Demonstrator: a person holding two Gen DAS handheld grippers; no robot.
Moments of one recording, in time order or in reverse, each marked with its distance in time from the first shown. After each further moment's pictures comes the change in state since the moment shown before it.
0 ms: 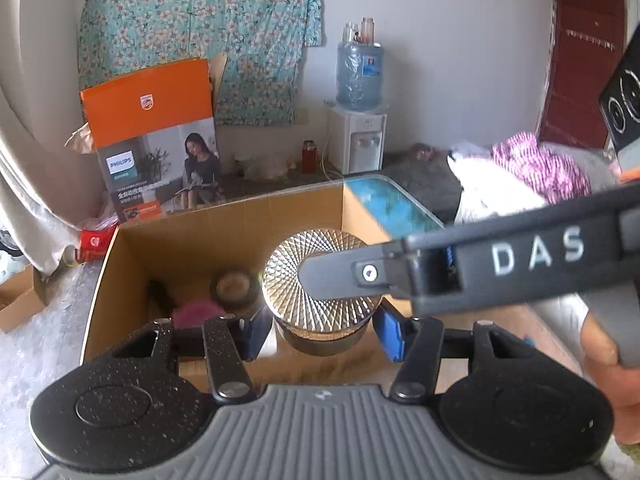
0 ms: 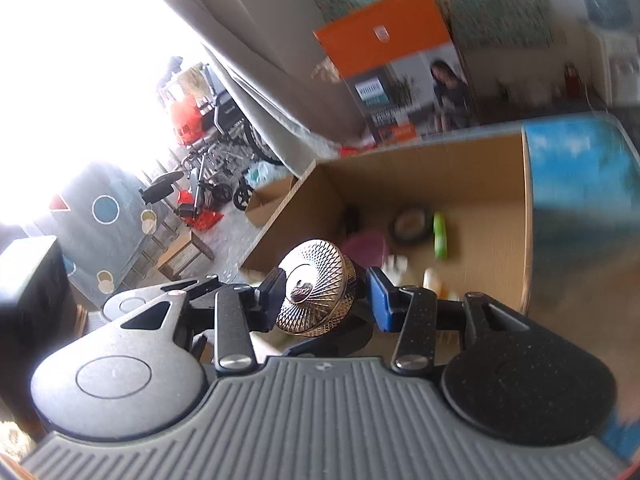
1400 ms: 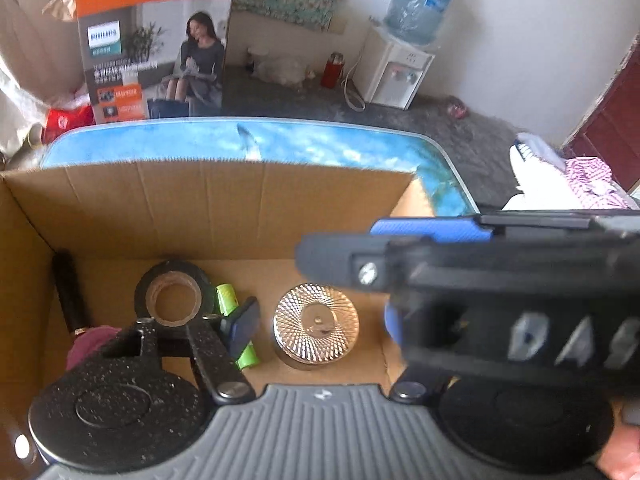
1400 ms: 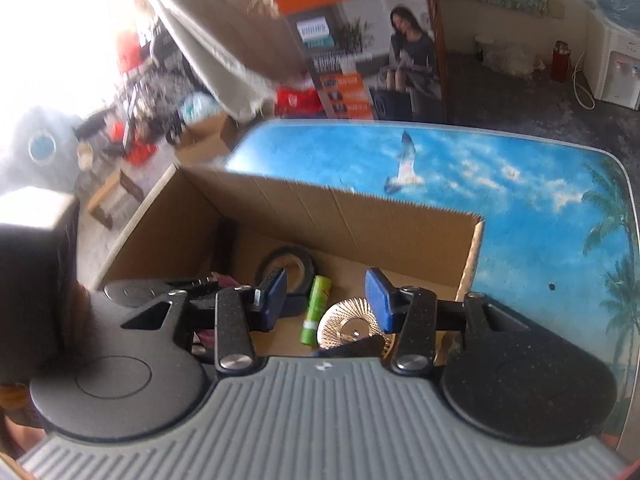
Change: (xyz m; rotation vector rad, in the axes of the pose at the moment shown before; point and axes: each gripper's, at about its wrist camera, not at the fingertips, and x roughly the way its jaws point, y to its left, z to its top) left arm 0.176 0.044 0.051 -0.271 0.283 -0.064; right arm 0.141 -0.105 0.120 -0.048 0.234 -0.154
